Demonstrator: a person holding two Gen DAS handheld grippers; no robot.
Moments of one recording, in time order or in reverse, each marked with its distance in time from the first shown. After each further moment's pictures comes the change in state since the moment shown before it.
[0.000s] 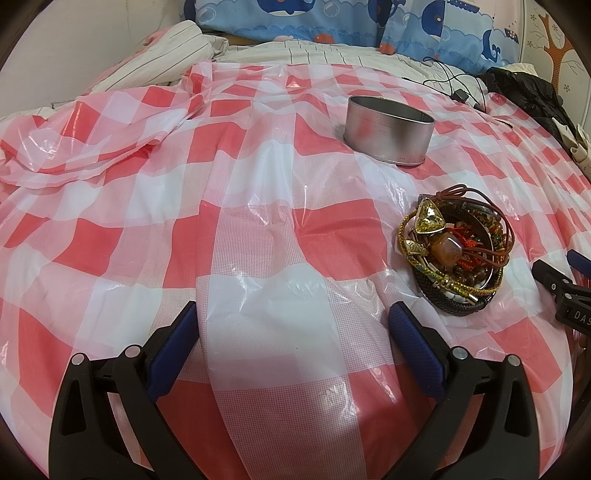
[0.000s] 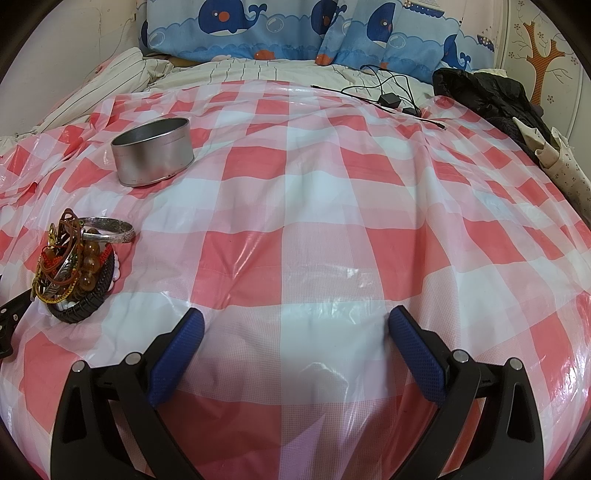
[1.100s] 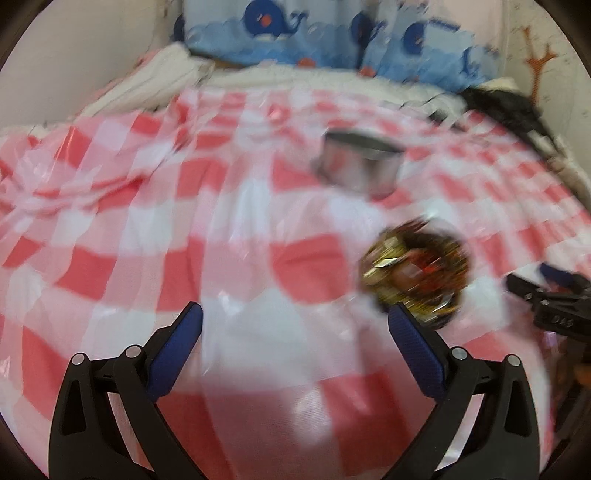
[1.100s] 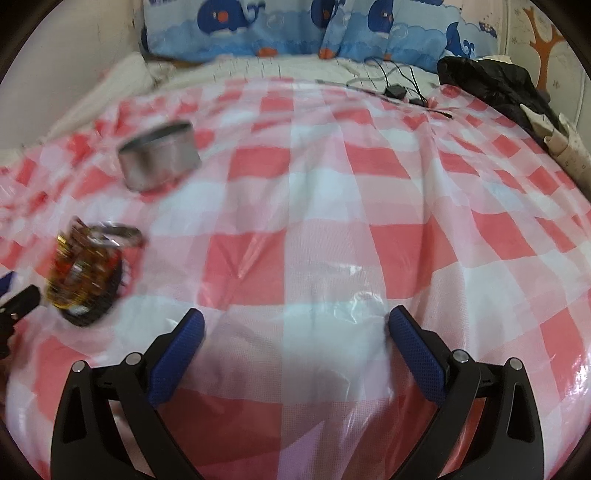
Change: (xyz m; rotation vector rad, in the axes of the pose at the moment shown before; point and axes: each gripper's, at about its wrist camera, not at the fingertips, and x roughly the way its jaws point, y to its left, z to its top) left arm -0.031 -0.002 0.011 0.021 -0.131 -0.115; right arm -0.006 -0.014 0.002 0.068 -0.025 0.136
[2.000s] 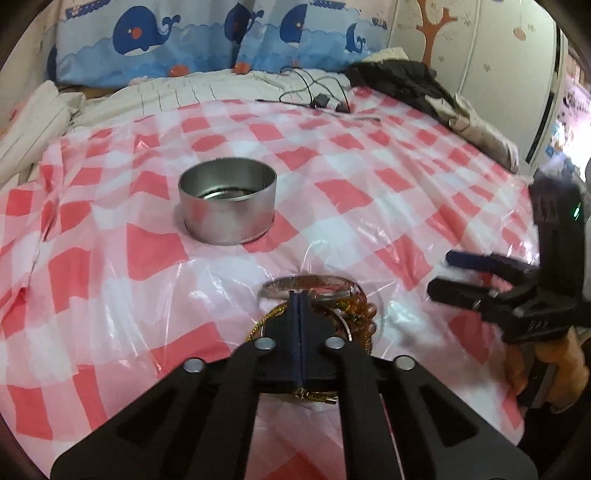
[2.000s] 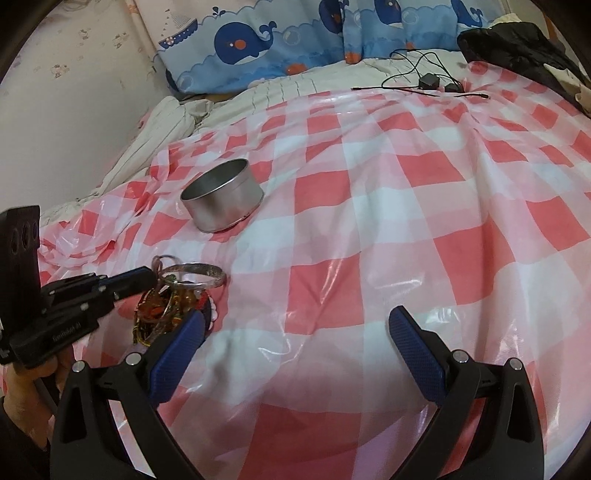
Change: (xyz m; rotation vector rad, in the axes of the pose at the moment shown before) left arm 0.026 -0.039 0.053 0.259 0.065 -0.365; right arm -0.006 0.006 0.011 0.107 0.001 0.258
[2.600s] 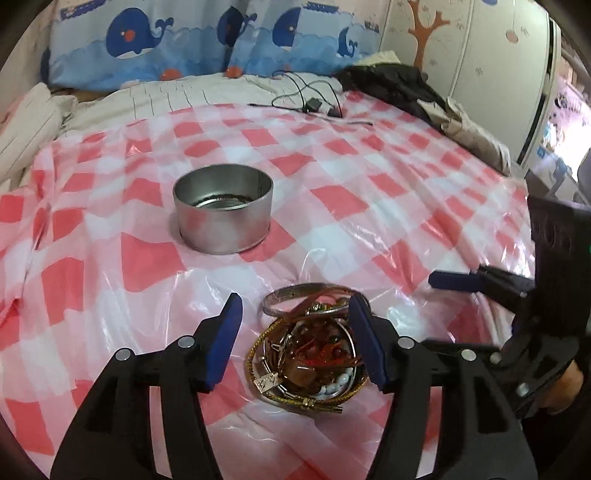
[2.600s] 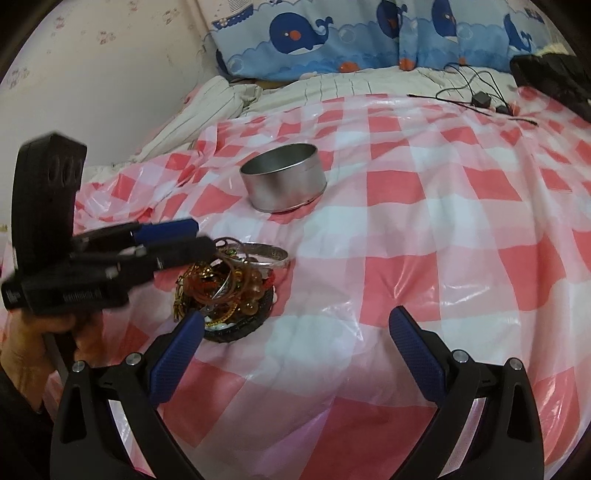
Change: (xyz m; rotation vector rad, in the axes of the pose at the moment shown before) left arm 0.010 0.004 0.003 0.022 0.000 -0.025; right arm 0.009 0.033 -0.011 -0.121 0.020 0.093
